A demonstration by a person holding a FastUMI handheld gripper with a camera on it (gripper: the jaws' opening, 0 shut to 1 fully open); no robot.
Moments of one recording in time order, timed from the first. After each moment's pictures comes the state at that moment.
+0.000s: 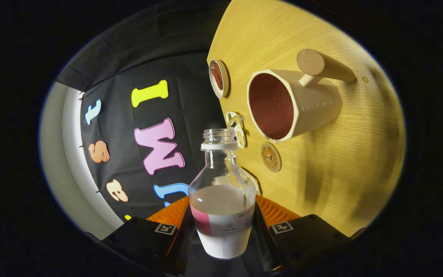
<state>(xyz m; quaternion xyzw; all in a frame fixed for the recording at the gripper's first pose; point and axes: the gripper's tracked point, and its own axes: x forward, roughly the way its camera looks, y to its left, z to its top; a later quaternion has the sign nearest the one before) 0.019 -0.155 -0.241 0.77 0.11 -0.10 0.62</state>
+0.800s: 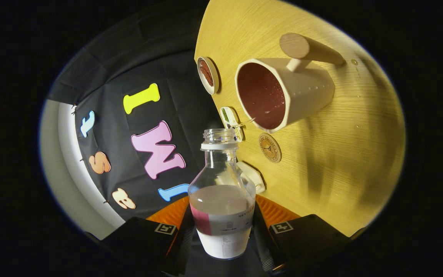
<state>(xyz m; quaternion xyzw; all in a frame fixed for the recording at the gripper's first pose) 0.019 -0.152 -0.240 0.80 0.11 -0.11 0.57</state>
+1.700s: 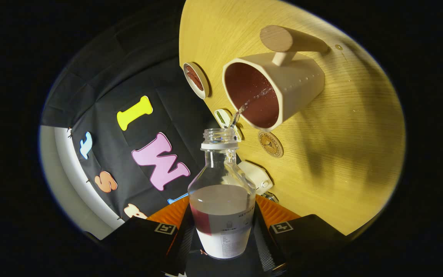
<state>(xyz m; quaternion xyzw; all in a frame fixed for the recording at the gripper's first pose) 0.026 -0.167 -0.236 0.85 0.10 -0.12 0.50</state>
